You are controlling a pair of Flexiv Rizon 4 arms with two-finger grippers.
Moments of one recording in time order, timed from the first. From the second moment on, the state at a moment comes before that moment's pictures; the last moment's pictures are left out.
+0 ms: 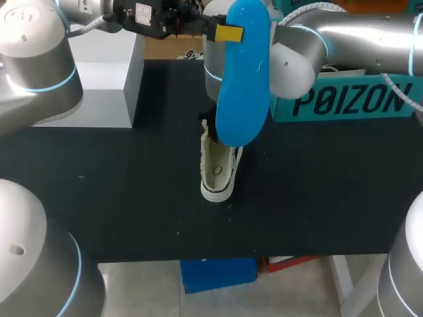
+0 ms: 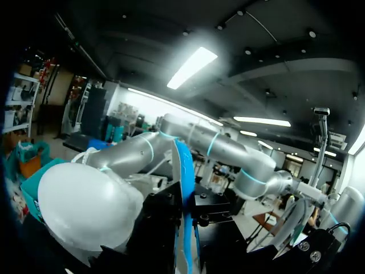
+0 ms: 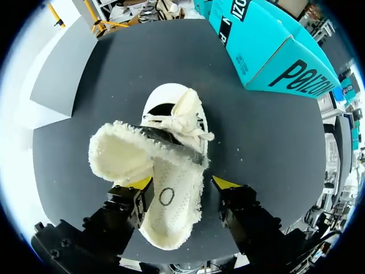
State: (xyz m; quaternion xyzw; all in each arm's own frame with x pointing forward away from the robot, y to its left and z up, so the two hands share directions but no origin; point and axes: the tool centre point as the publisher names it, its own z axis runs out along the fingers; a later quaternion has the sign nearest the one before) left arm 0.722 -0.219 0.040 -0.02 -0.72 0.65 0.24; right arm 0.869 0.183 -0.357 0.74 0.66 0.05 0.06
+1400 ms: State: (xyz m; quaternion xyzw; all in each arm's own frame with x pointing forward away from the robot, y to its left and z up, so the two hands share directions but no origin) left arm 0.722 -0.219 0.040 -0.02 -0.72 0.65 0.24; right arm 0.857 0.131 -0.256 0.73 0.60 0.27 -0.22
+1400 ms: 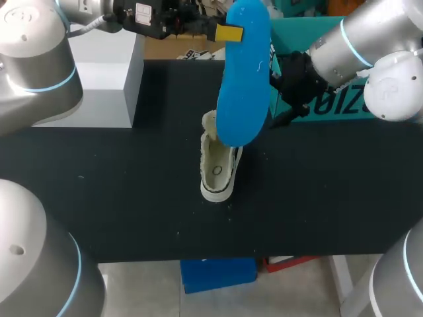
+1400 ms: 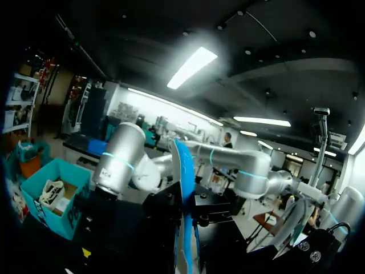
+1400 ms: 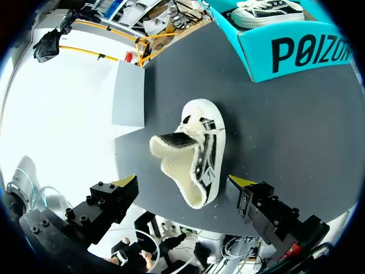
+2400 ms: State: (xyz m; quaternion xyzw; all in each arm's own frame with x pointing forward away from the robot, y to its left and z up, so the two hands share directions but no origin) left arm 0.722 -0.219 0.040 -0.02 -0.72 0.65 0.24; right arm 0.846 0.134 -0.232 0.61 0.55 0.45 -0.35
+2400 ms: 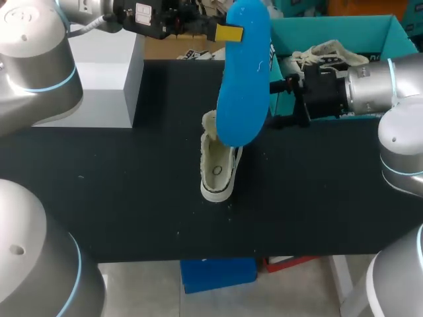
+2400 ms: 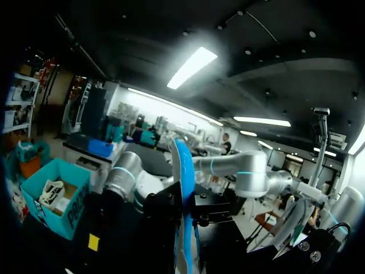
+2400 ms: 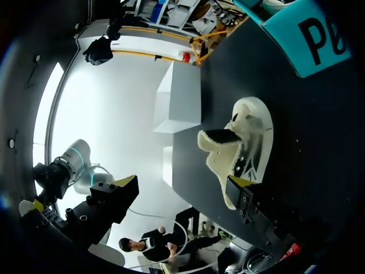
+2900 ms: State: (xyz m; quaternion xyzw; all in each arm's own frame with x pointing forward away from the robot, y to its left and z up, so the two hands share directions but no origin) left arm 0.708 -0.237 0.017 -0.09 -0.78 0.61 0.13; right arm 0.848 0.135 -0.234 0.60 0.55 0.46 -0.36
